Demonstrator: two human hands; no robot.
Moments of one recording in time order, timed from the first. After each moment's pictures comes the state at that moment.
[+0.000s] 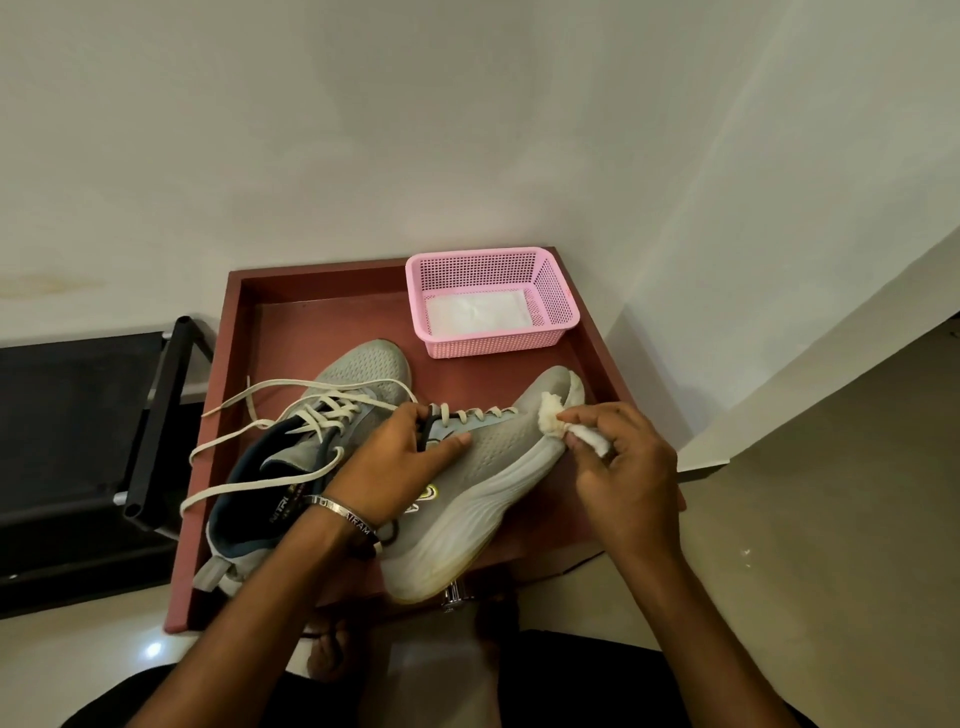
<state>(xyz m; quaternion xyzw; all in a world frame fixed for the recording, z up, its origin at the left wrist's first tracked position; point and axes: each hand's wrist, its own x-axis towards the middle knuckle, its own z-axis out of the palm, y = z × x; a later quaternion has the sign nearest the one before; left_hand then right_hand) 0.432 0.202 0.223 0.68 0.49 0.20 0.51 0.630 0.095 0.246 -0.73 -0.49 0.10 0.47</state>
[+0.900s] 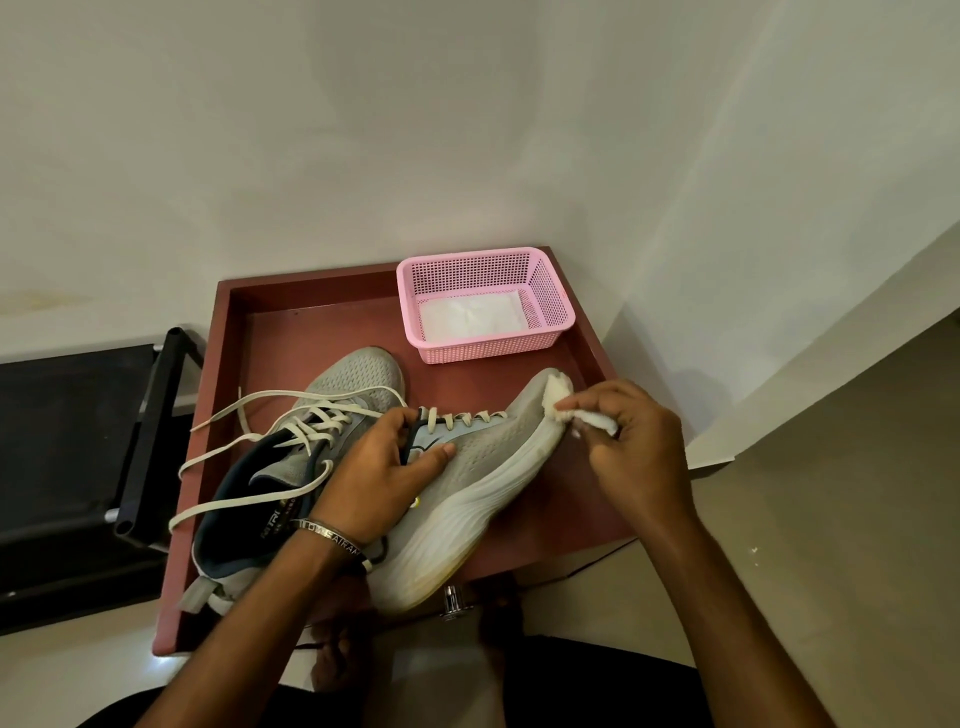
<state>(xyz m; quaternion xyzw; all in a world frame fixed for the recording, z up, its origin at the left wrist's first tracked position) 0.431 0.202 0.216 0.69 0.47 0.25 0.48 0.662 0.116 0.248 -0.71 -0.52 0.14 0.46</state>
